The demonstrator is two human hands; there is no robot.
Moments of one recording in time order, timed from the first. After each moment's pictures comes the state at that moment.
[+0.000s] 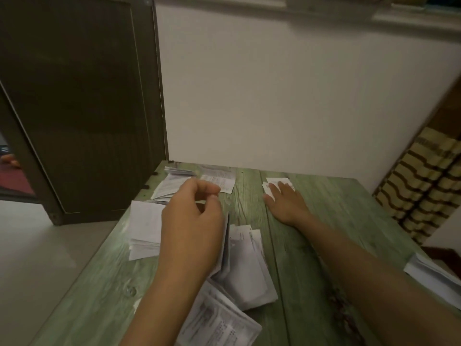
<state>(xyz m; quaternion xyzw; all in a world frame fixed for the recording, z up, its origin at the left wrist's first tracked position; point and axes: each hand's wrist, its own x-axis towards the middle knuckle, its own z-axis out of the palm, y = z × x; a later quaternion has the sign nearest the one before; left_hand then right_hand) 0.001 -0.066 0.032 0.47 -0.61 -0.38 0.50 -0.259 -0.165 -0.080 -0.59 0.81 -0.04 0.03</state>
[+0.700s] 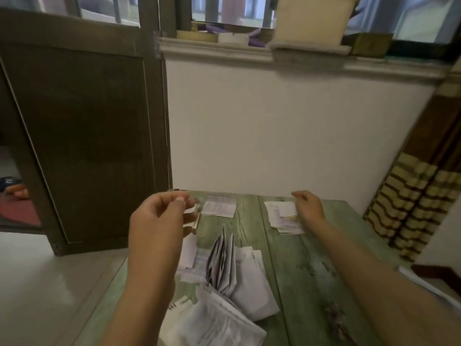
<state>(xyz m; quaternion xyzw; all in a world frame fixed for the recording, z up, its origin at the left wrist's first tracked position) 0.051 -0.051 0.079 0.44 -0.47 -0.50 0.58 -0.270 -0.141 -0.020 -0.38 0.77 -0.51 0.11</state>
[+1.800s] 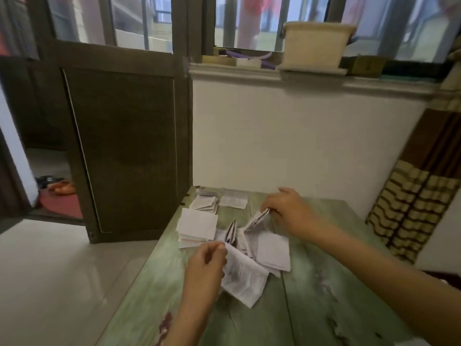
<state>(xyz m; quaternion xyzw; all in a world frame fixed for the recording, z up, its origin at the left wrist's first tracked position) 0.068 0.024 0.007 0.49 -0.51 -0.53 0.46 -0.140 -0.023 0.056 -0.77 0.60 -0.18 -0.12</state>
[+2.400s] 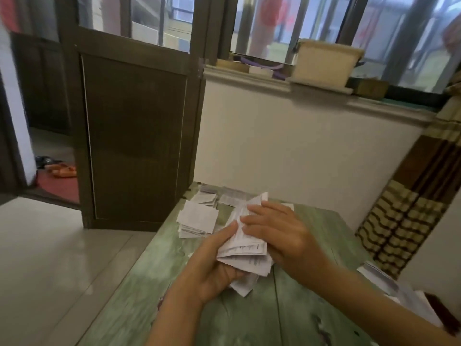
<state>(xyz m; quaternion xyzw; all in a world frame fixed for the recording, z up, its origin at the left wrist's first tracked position) 0.079 0.039 0.036 0.10 -0.21 -0.90 0.37 -0.082 0.059 0.065 -0.84 0.31 -0.32 -0.30</state>
